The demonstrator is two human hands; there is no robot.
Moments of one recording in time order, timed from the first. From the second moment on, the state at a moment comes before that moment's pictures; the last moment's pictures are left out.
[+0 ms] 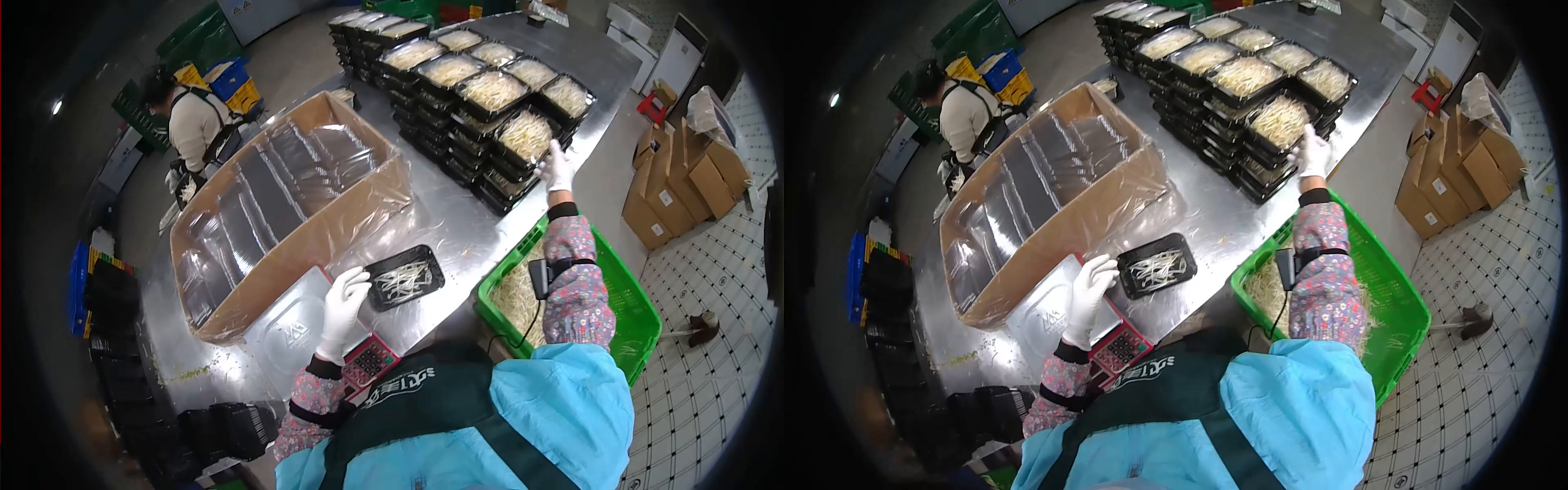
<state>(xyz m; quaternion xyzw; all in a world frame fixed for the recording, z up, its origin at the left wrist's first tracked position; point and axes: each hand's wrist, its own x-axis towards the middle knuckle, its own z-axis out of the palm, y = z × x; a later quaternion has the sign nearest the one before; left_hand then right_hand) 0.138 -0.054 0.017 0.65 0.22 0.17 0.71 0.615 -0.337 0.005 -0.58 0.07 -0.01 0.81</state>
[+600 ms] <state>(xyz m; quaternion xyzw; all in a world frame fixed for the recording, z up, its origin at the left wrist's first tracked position) 0.269 -0.067 -0.096 1.00 -0.06 0.02 0.07 0.210 -0.721 0.008 -0.62 0.35 -0.22 0.67</state>
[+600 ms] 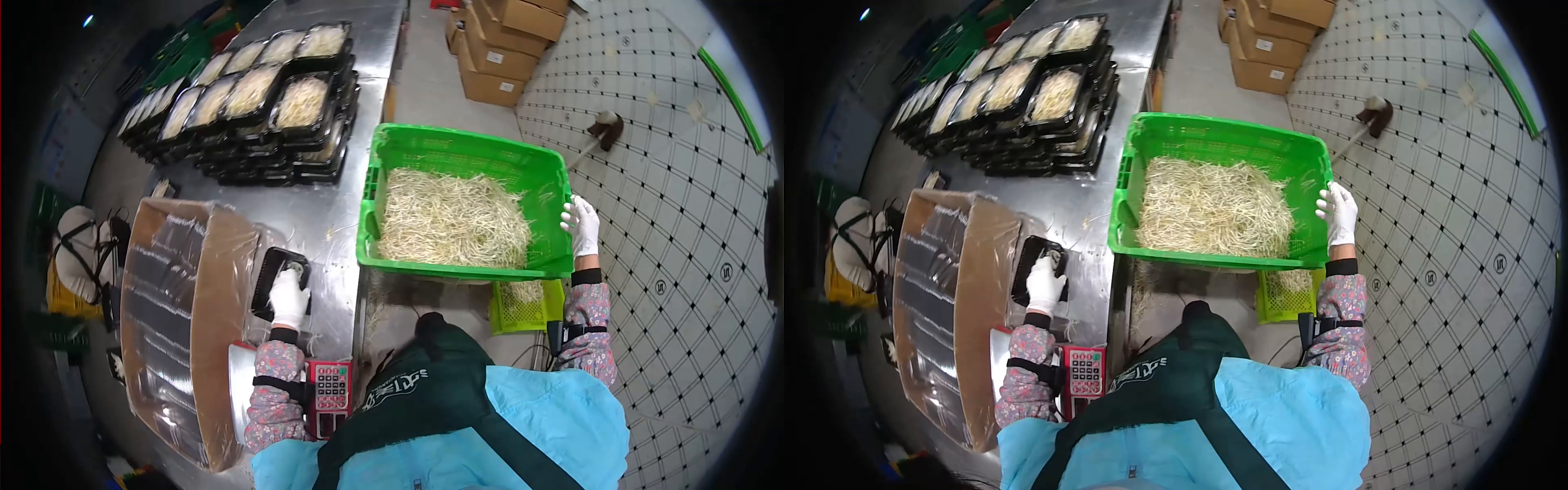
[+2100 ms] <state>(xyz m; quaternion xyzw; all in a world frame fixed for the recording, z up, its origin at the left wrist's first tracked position) 0.425 -0.383 -0.060 0.84 -0.05 -0.17 0.51 0.420 -0.691 -0.084 -0.89 0.00 0.22 0.39</state>
